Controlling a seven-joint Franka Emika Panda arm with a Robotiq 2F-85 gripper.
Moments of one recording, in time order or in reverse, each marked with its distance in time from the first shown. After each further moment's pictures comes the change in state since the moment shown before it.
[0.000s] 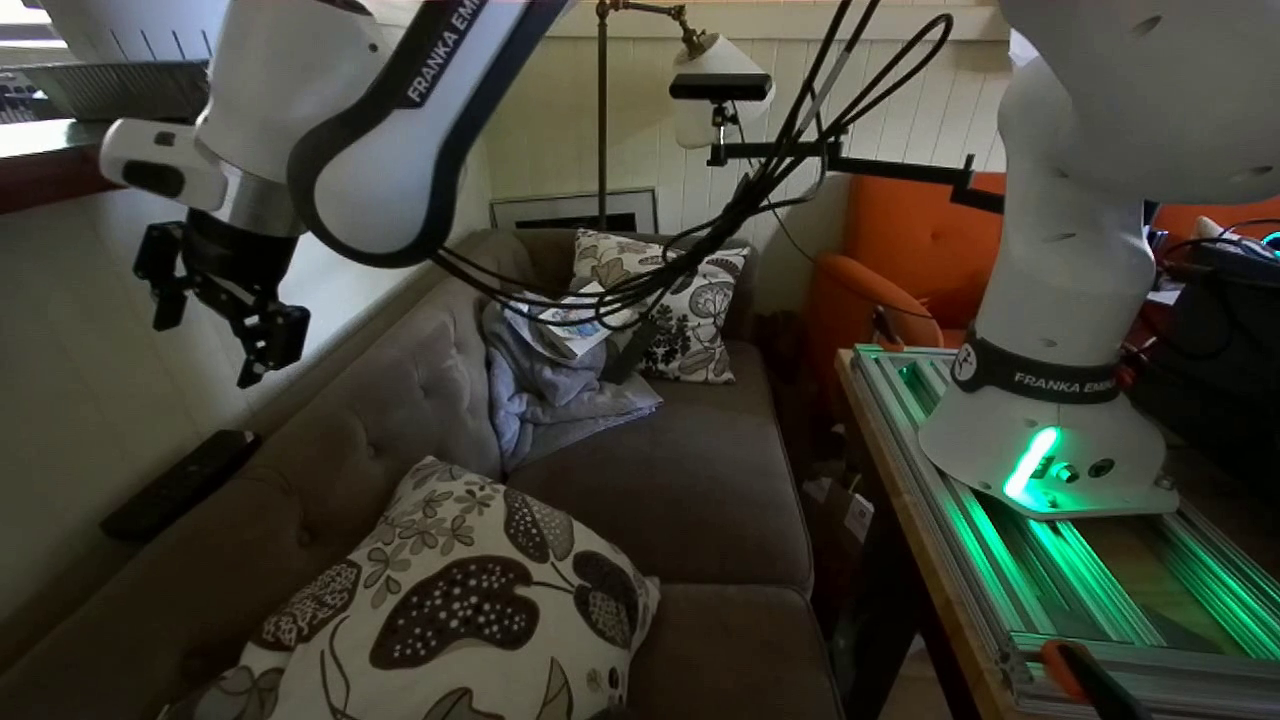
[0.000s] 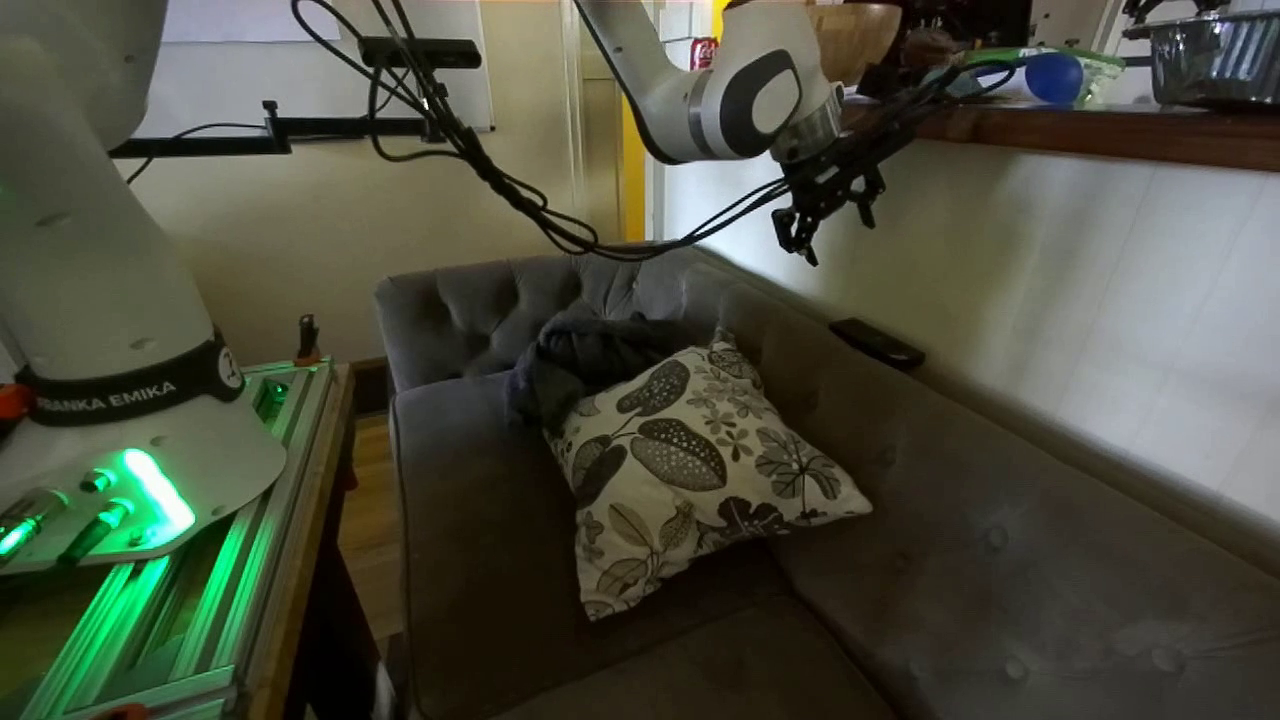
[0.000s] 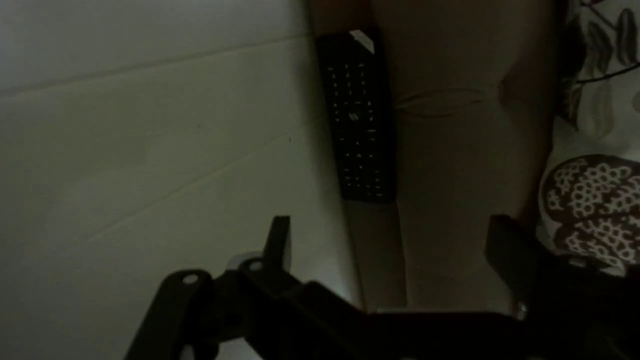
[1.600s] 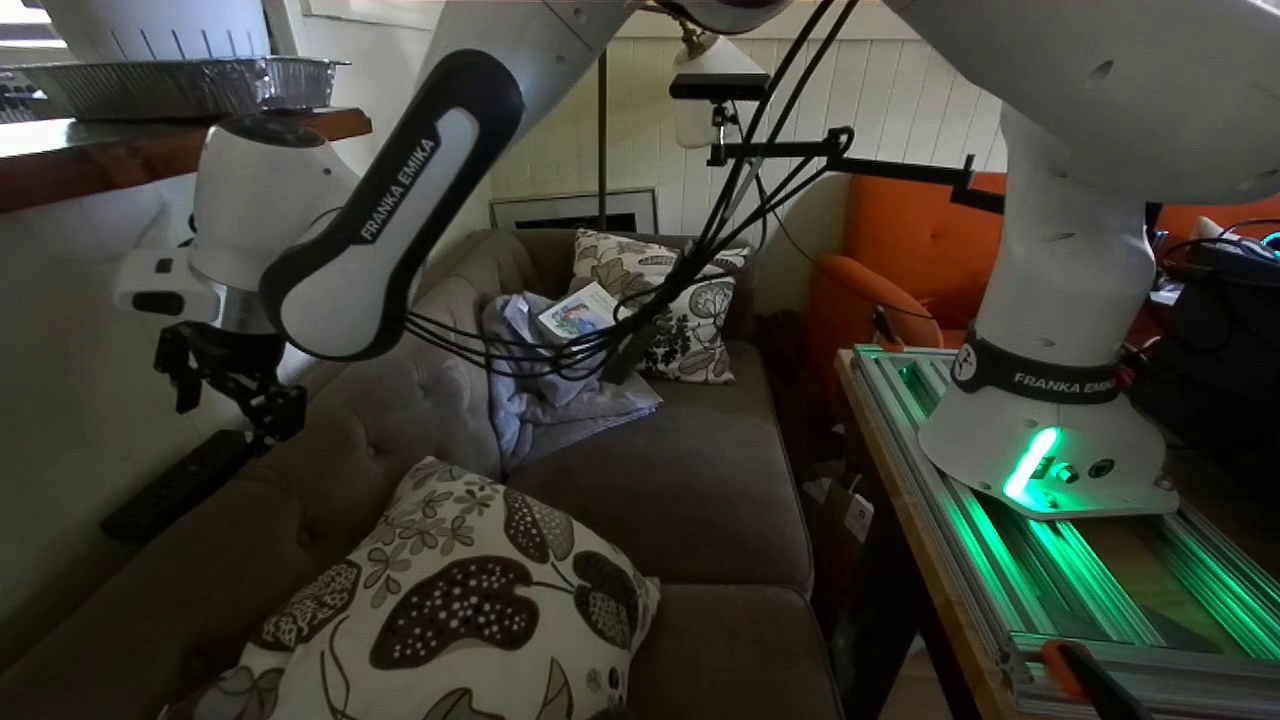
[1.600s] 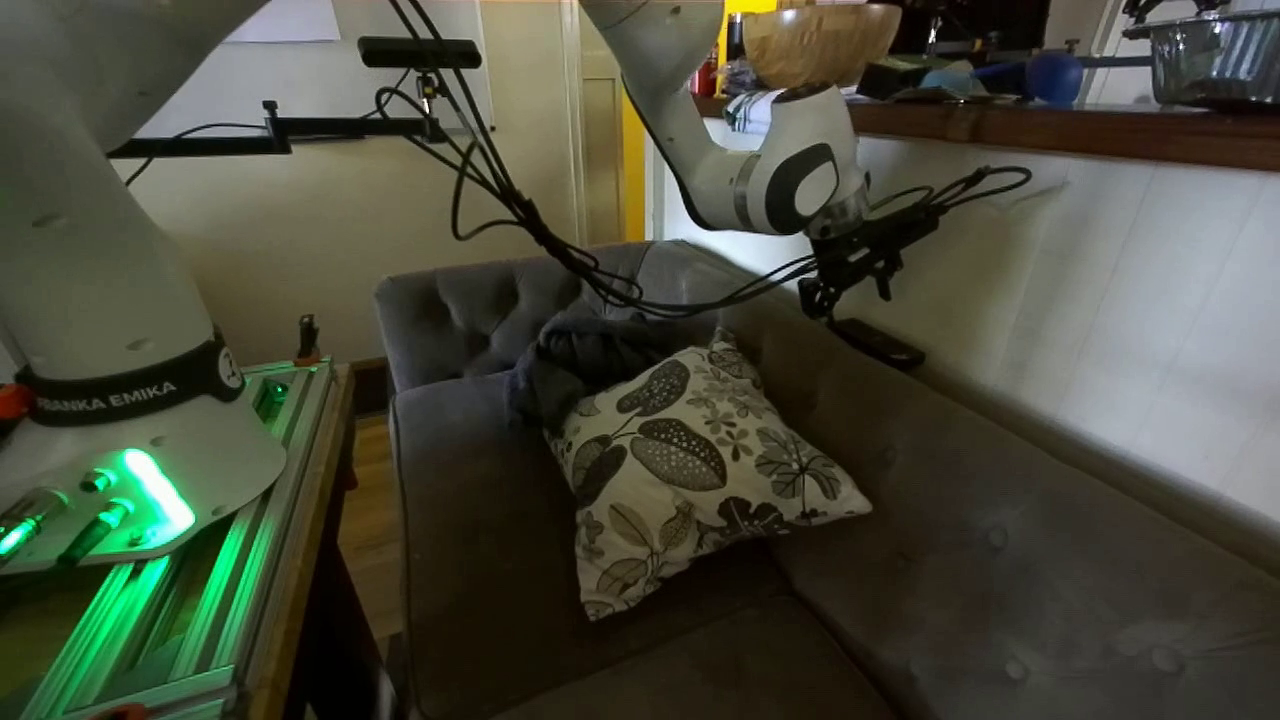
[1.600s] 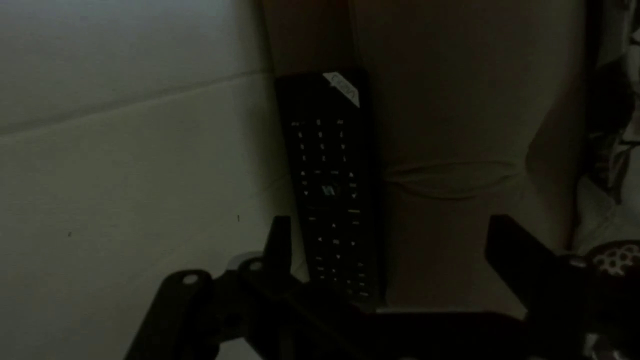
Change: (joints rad) arm -0.029 0.327 0.018 0.350 -0.038 -0.122 -0.027
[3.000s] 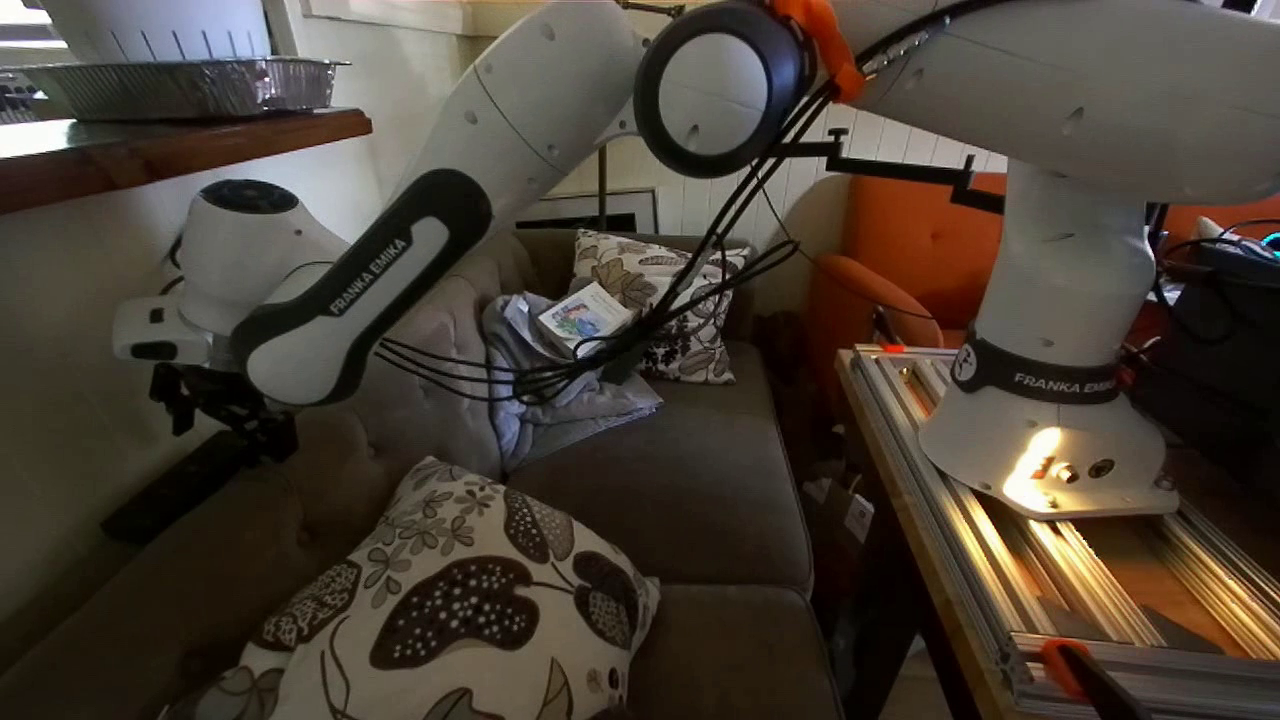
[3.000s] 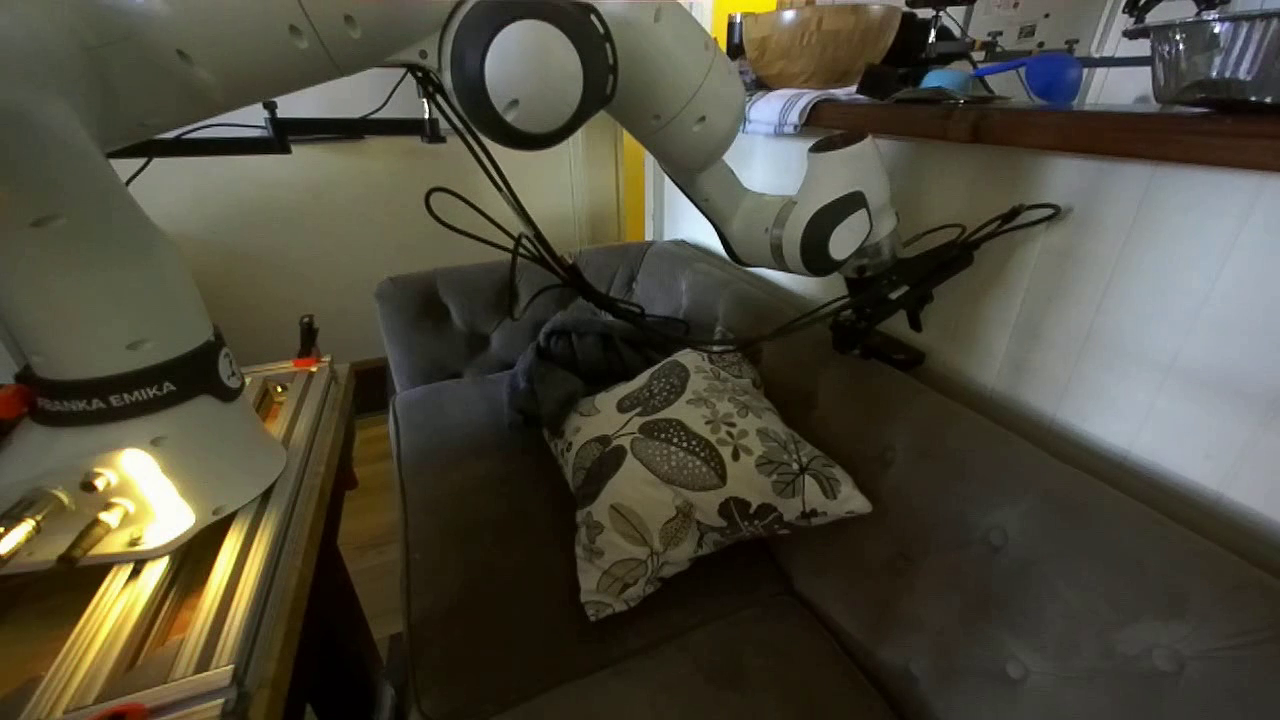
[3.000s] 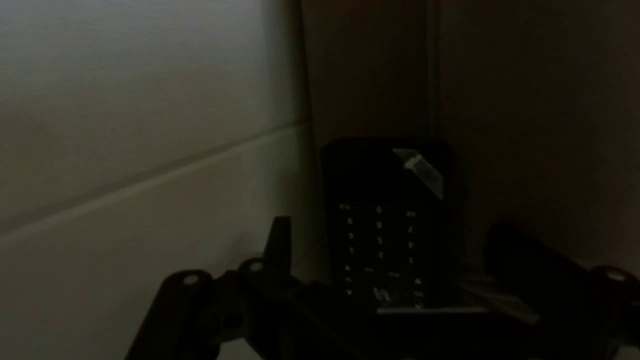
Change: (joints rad) arm -0.007 0.322 0.001 0.474 0.003 -0.147 -0.102
